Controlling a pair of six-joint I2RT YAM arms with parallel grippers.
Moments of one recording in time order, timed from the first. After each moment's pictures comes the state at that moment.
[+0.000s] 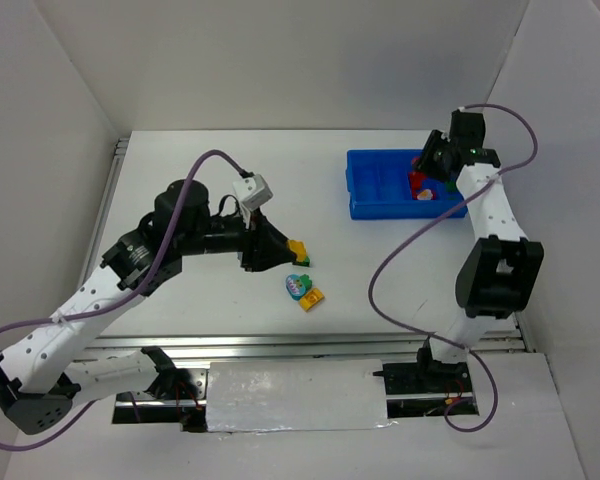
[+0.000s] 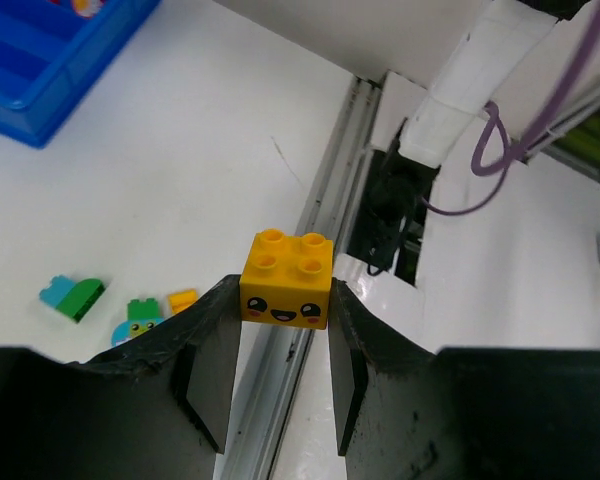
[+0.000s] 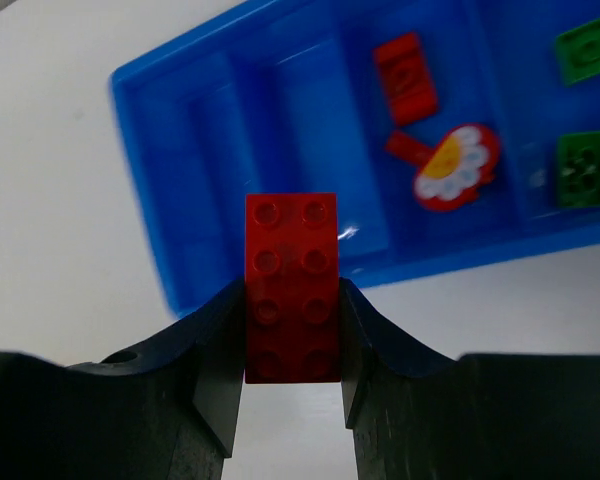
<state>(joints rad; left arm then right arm) -0.73 1.08 1.27 -0.48 0.58 -0.15 -0.08 1.65 1.52 -0.56 -0.15 0.36</state>
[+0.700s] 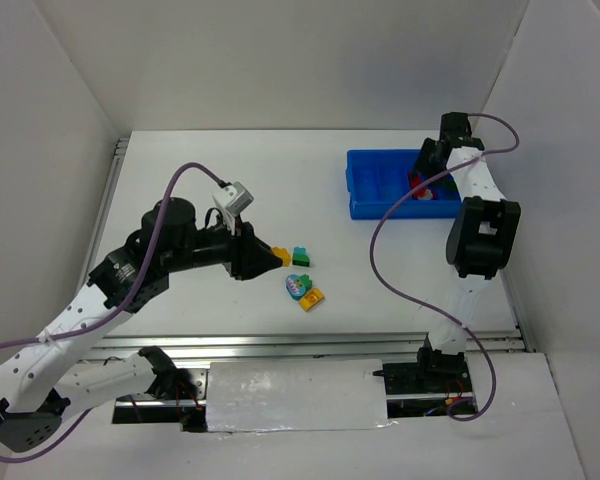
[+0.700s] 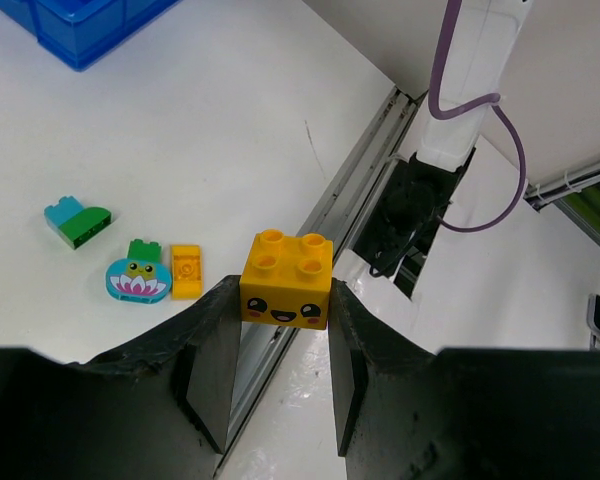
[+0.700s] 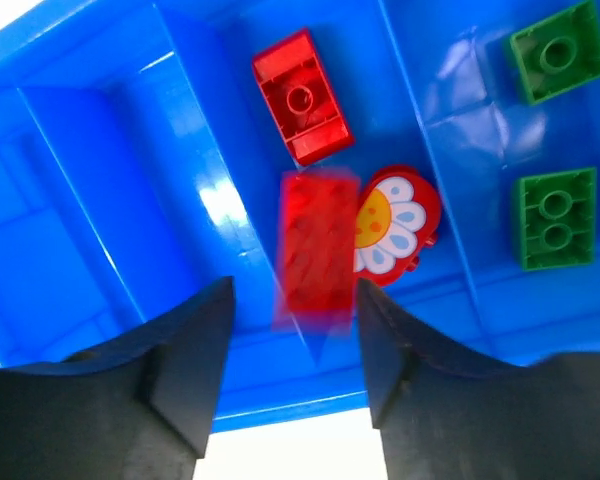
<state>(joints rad) -0.72 0.94 1.15 -0.51 0.41 -0.33 -0.14 2.08 1.83 -0.69 -0.02 0.31</state>
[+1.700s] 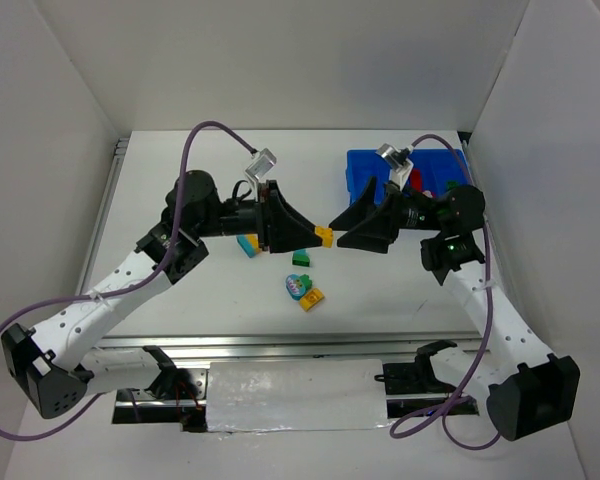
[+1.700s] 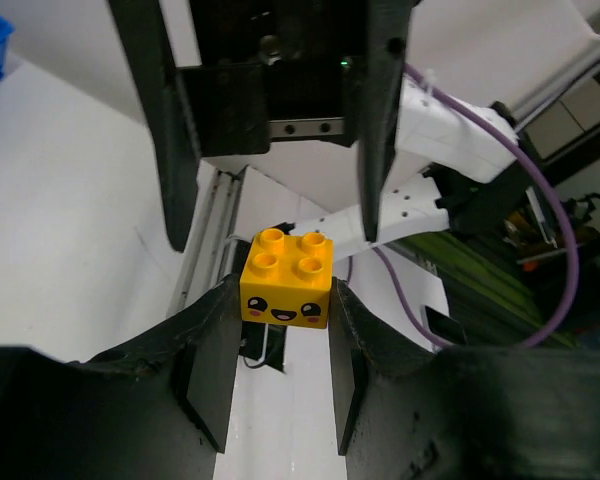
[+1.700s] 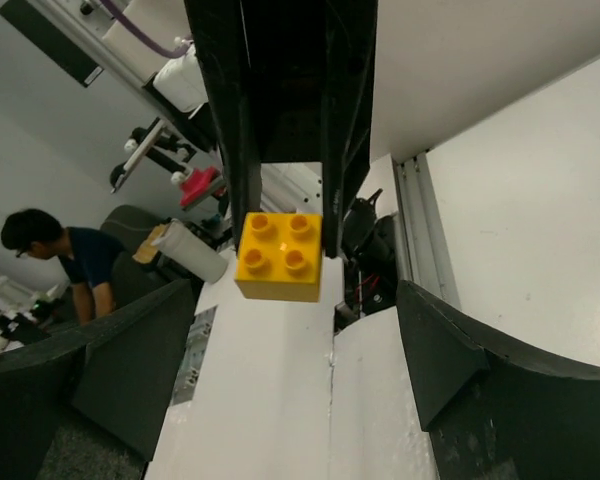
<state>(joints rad) -0.69 1.17 1.18 0.03 0.75 -0.64 0.26 1.02 0.89 0.59 -1.27 1.07</state>
